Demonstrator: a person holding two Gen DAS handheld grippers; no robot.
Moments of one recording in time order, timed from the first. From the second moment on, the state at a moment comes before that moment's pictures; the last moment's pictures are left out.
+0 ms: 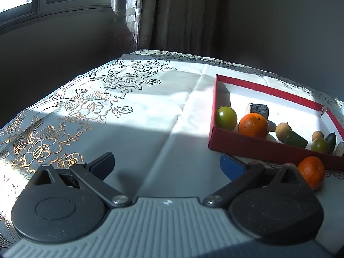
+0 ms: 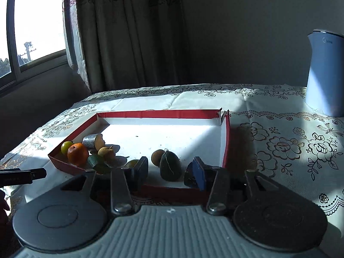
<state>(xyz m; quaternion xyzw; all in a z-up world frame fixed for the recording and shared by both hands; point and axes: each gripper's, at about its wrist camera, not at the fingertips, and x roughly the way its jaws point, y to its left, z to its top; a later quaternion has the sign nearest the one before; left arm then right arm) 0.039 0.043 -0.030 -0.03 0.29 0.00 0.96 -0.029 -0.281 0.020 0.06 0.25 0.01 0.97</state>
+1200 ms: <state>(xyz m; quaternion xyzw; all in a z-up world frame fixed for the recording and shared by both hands) 0.008 -0.118 -0.023 0.13 0.24 -0.11 0.96 -0.036 -0.303 -0.012 0.09 0.32 0.02 0.94</state>
